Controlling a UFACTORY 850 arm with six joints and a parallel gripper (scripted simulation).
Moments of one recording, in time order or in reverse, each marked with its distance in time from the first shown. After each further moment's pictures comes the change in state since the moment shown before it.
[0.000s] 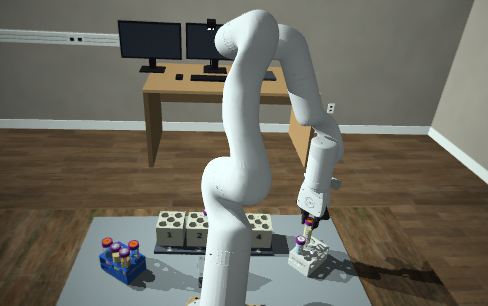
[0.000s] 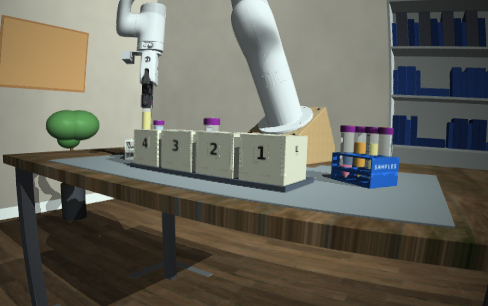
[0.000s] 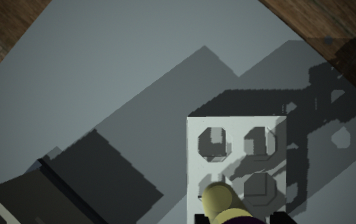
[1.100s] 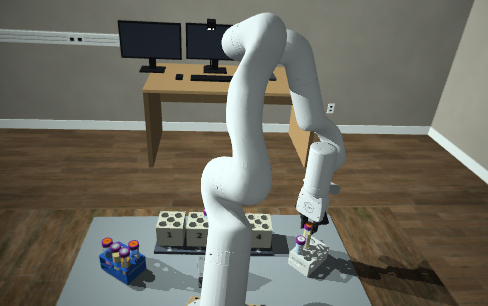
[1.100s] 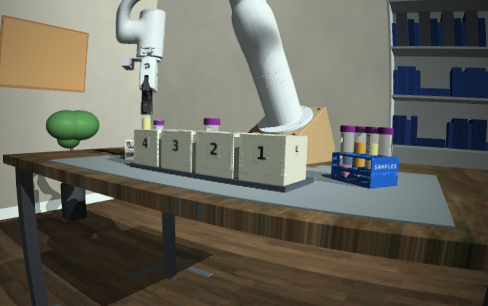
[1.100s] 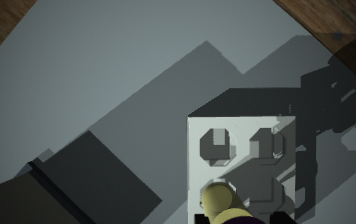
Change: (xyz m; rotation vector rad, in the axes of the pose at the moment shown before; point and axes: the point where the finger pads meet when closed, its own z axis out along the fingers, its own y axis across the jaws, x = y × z) arm 0.000 0.000 0.021 0.000 -0.001 0.000
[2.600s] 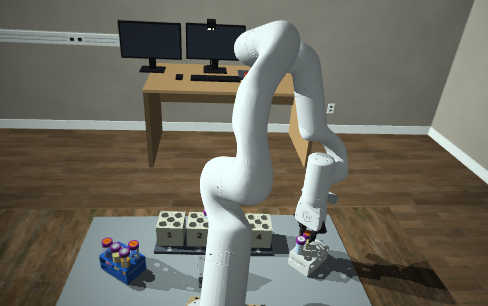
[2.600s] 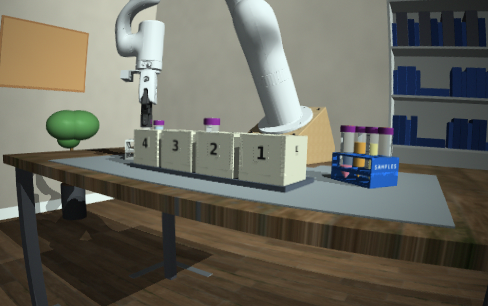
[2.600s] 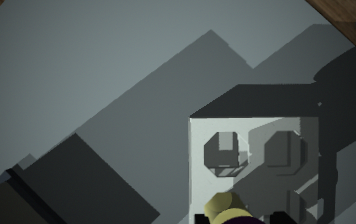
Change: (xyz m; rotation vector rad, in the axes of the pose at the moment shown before) arm 0.000 0.000 0.039 0.000 0.000 0.000
